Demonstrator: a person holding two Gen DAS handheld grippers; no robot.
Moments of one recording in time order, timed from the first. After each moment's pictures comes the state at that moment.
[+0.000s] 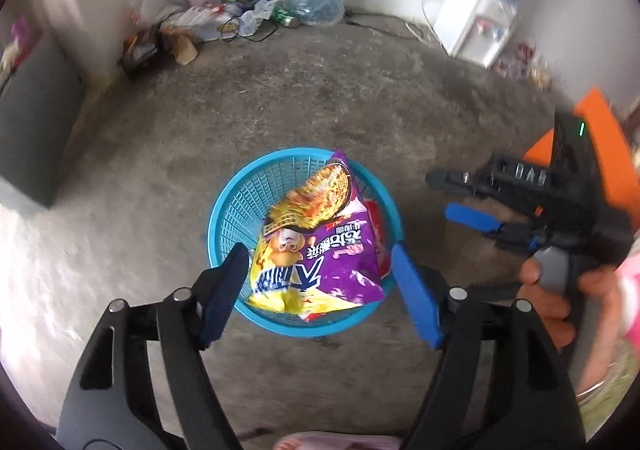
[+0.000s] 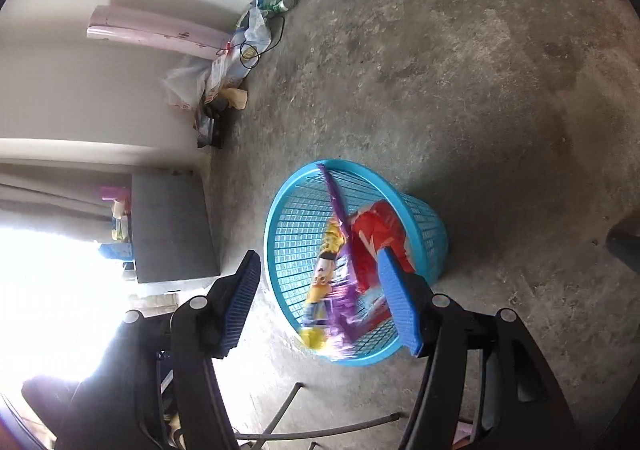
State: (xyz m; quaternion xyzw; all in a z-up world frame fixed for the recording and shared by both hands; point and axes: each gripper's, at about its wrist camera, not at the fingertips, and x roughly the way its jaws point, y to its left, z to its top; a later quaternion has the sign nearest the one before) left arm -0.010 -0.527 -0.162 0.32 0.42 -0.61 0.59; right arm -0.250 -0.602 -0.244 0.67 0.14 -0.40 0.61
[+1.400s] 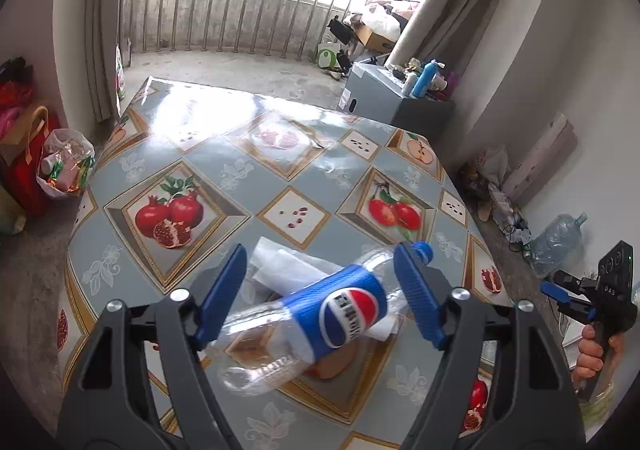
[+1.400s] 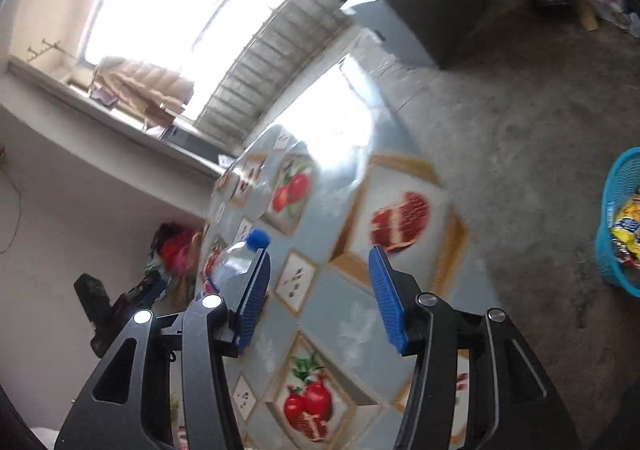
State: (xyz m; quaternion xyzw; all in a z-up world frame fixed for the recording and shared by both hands) left arm 0.177 0.122 0.020 -0.08 0.40 -0.21 0.89; right arm 0.038 -0.300 -0.020 0.41 0.39 0.06 0.82
